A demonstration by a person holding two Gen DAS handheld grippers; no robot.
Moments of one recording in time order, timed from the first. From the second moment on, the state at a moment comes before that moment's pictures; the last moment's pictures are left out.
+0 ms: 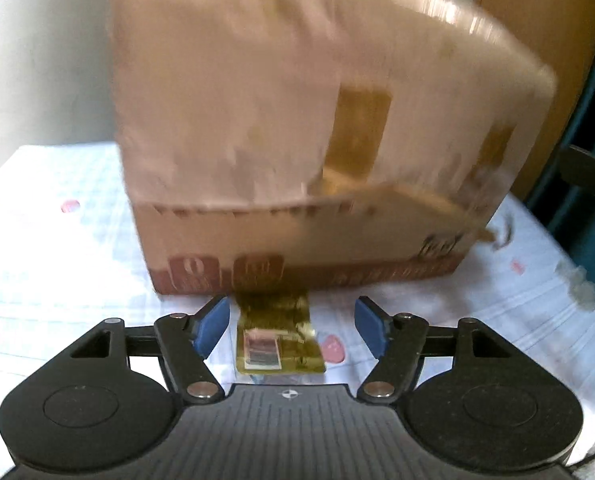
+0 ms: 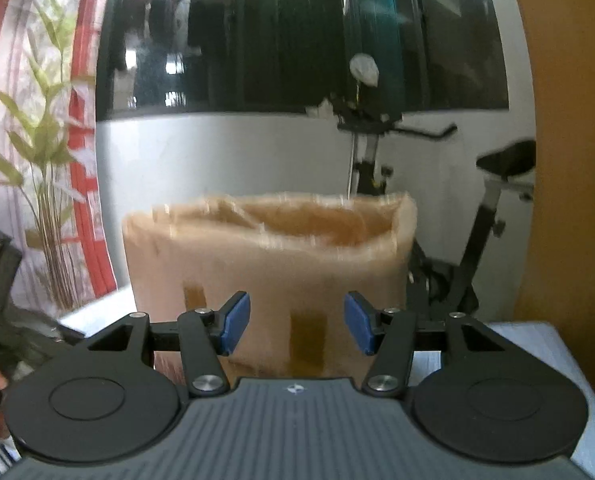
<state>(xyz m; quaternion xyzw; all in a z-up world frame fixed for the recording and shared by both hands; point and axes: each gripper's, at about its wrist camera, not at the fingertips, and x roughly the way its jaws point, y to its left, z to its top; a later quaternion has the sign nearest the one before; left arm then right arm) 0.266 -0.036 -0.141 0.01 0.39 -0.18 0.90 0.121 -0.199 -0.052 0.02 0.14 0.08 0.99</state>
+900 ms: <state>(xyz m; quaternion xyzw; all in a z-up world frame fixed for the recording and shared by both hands) 0.286 0.000 -0.166 0.03 0.42 -0.14 0.90 0.147 -0.160 -0.143 0.00 0.32 0.19 0.93</state>
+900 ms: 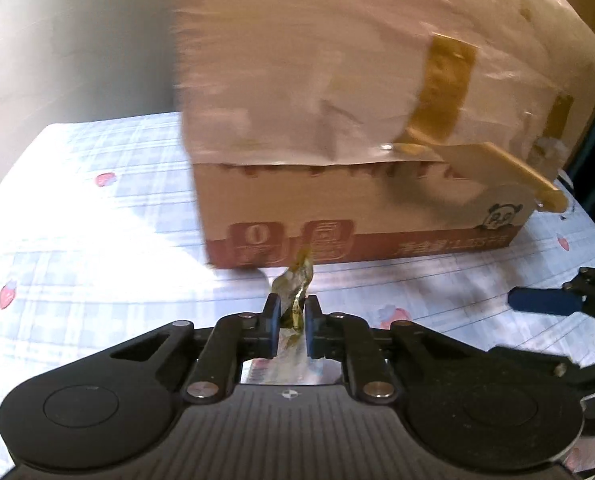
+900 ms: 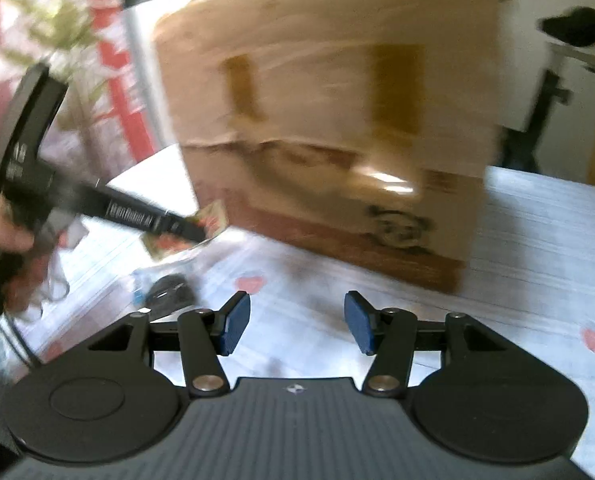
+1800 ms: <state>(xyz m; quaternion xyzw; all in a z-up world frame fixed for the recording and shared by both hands) 0.259 0.049 -0.160 -0.04 0.39 -0.13 0.91 0.183 -0.103 -0.158 -0.05 0.37 0.29 0.88</state>
